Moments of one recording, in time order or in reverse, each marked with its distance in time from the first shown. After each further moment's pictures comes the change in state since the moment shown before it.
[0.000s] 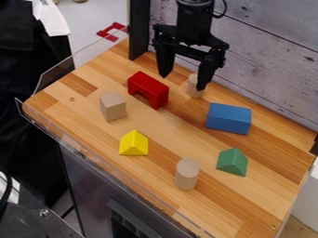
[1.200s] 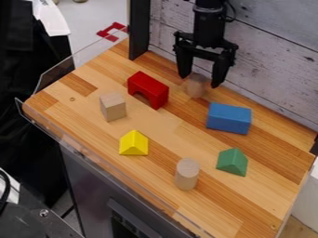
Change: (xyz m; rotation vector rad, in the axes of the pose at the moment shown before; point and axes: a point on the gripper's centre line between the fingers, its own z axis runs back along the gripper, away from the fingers) arm 0.055 0.000 -0.036 -0.095 0.109 -0.072
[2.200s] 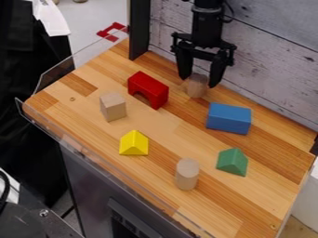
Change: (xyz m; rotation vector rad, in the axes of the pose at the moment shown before) arm 0.007 0.012 -0.007 0.006 -0.052 0.065
